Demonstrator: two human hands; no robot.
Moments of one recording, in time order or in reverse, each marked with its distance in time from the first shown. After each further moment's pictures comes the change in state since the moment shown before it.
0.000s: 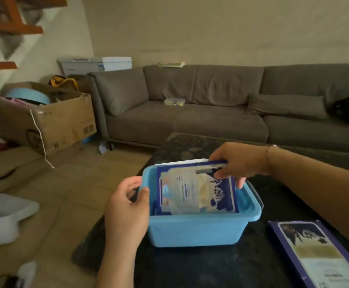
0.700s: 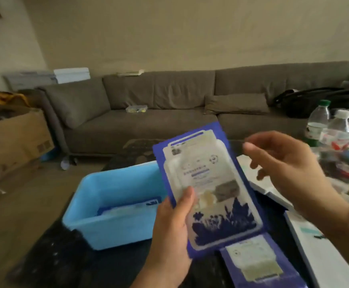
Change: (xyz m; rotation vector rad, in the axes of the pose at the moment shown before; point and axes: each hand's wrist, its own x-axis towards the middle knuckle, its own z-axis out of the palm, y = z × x) left_hand -0.160 0.088 0.111 -0.977 -0.736 -0.409; right_hand -0.202 0.083 0.022 0.664 1.051 -0.047
